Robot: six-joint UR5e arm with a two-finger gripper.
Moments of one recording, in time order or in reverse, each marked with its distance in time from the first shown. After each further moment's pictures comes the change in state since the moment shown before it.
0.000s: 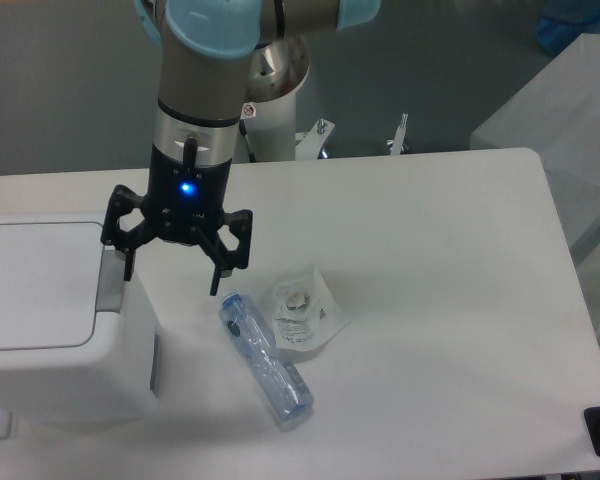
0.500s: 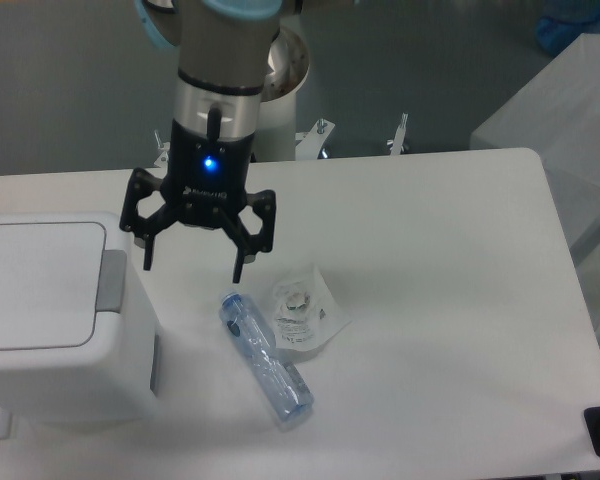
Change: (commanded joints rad) arm 0.023 0.008 0.037 -0.043 0.000 0.009
